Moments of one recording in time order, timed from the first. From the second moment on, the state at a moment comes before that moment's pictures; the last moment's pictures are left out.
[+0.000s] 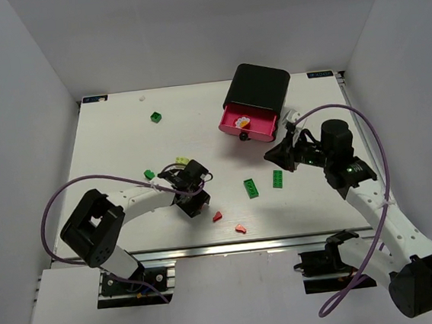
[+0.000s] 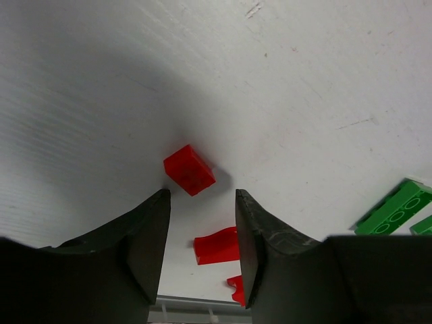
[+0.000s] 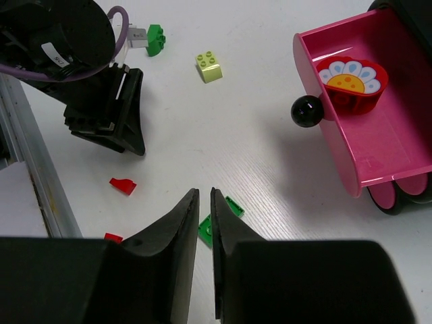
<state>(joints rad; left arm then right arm) -0.76 1.55 0.83 -0.54 -0.16 -1.44 0.29 0.94 0.75 -0.16 -0.75 -0.15</state>
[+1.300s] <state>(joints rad) -0.68 1.71 1.02 -0.66 -0.19 -1.37 0.24 0.90 0.74 -0.15 -0.77 -0.14</state>
